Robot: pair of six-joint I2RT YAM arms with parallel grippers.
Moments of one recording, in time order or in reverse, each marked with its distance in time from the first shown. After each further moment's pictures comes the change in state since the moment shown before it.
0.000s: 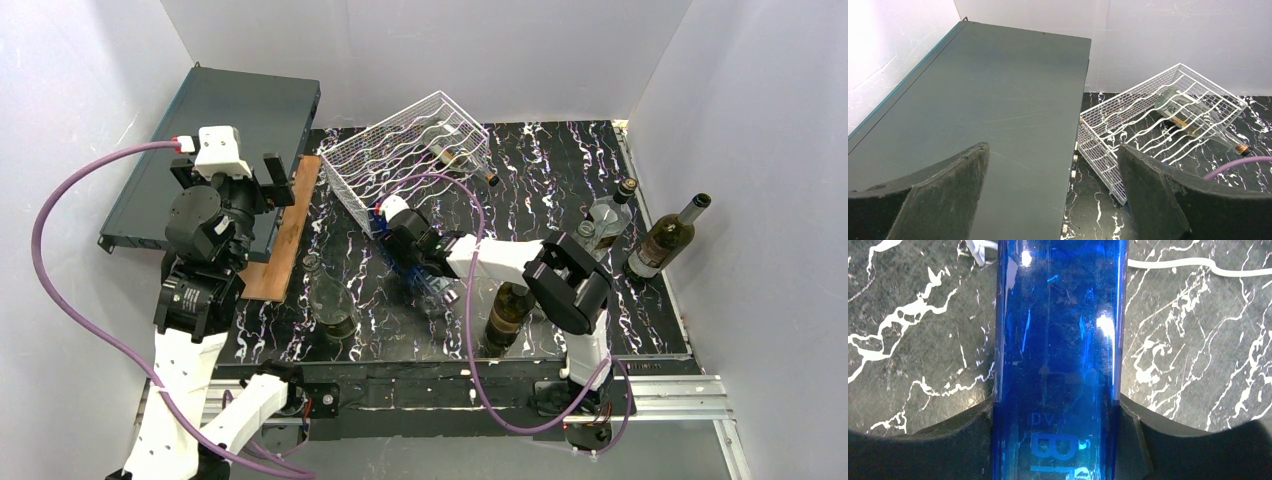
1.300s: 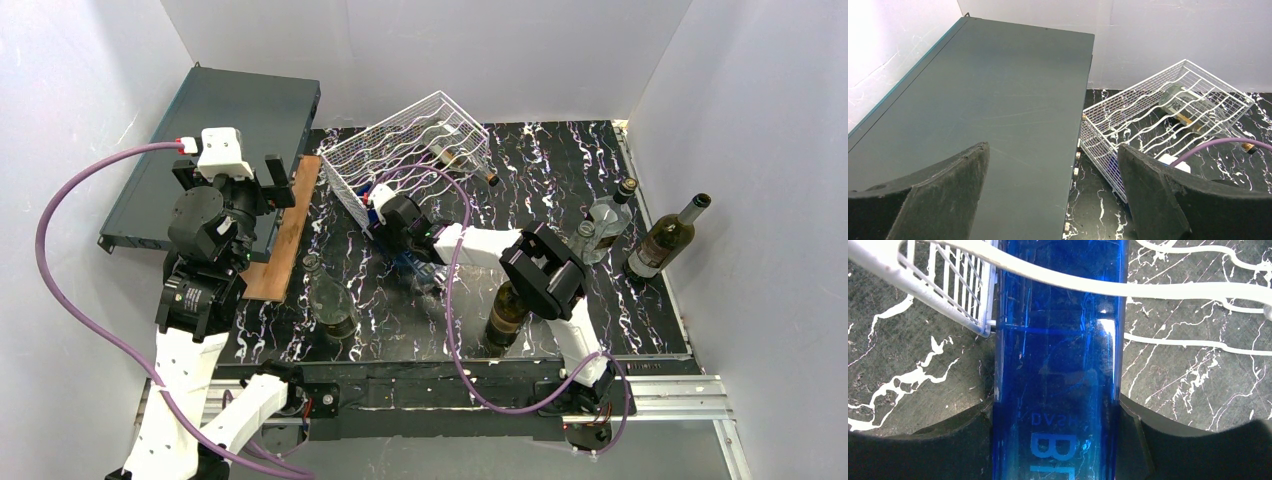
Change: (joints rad) left arm -0.009 -0.005 -0.014 0.000 -0.018 0.007; right arm -0.045 0.174 0.167 0.105 -0.098 -0.114
